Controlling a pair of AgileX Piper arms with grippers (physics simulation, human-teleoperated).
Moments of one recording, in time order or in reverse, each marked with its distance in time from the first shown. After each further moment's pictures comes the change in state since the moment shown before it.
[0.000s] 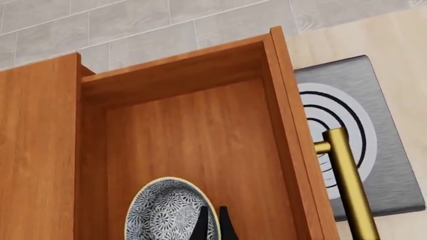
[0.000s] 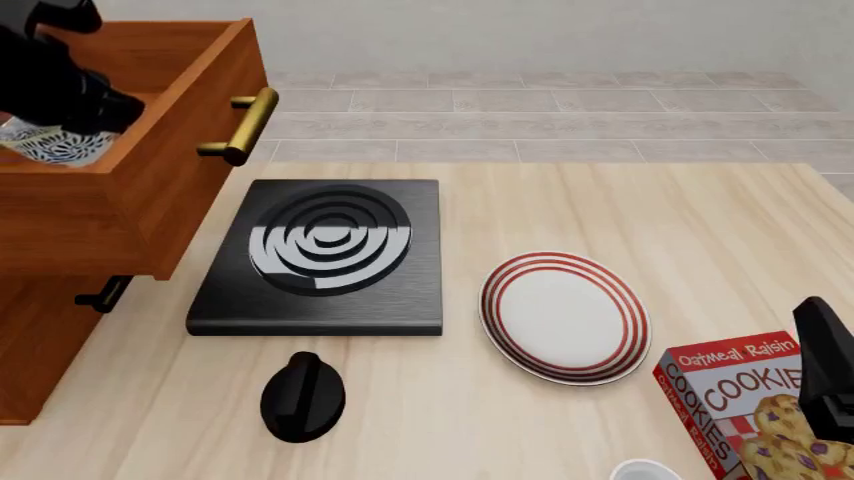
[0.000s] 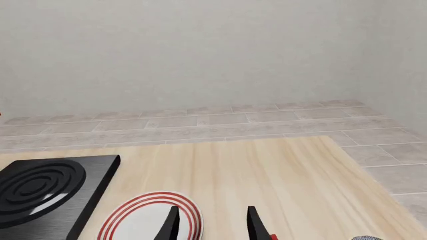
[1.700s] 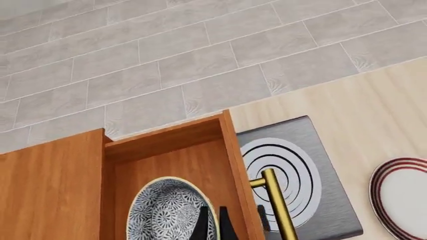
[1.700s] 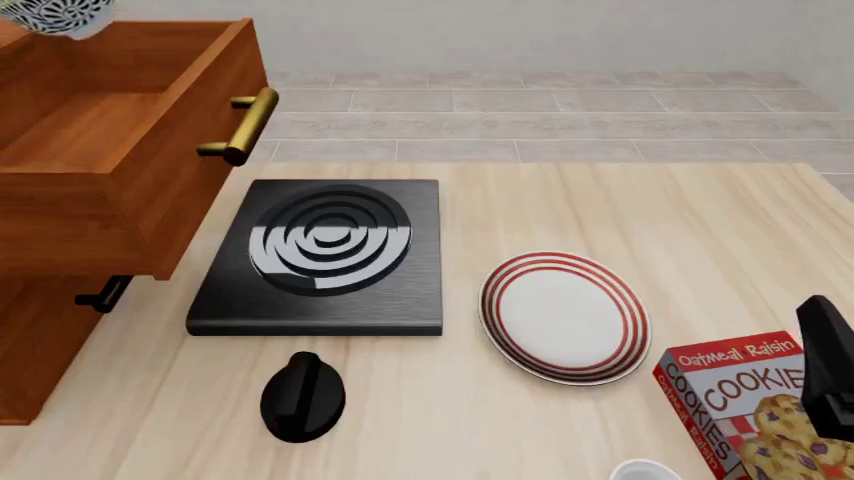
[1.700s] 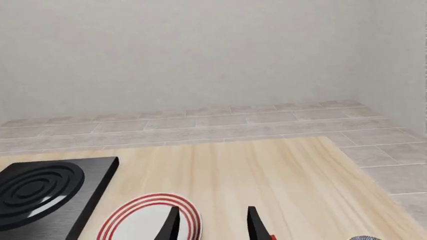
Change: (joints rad) left arm -0.131 0.000 -0.366 0.155 -0.062; right arm -0.009 -0.001 -0.003 0.000 0.002
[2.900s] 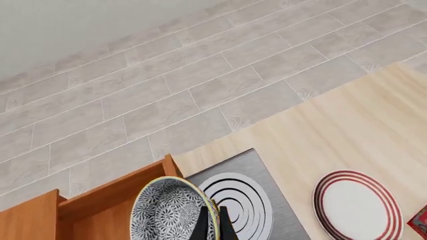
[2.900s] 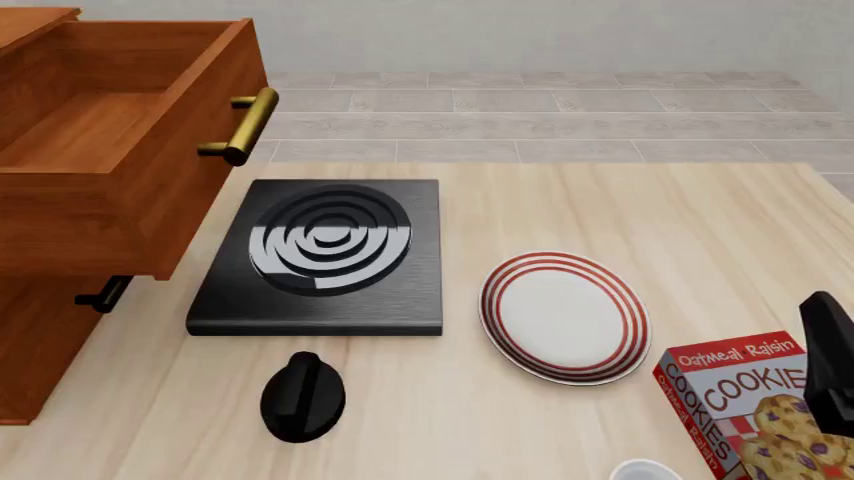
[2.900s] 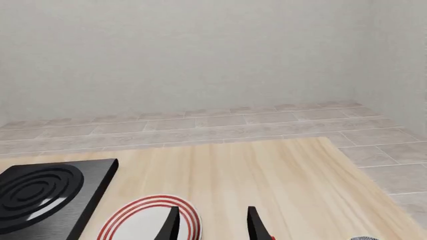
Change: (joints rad) left arm -0.223 0.007 -0.142 -0.021 -0.031; right arm -0.005 0.013 -0.007 -0.008 0.005
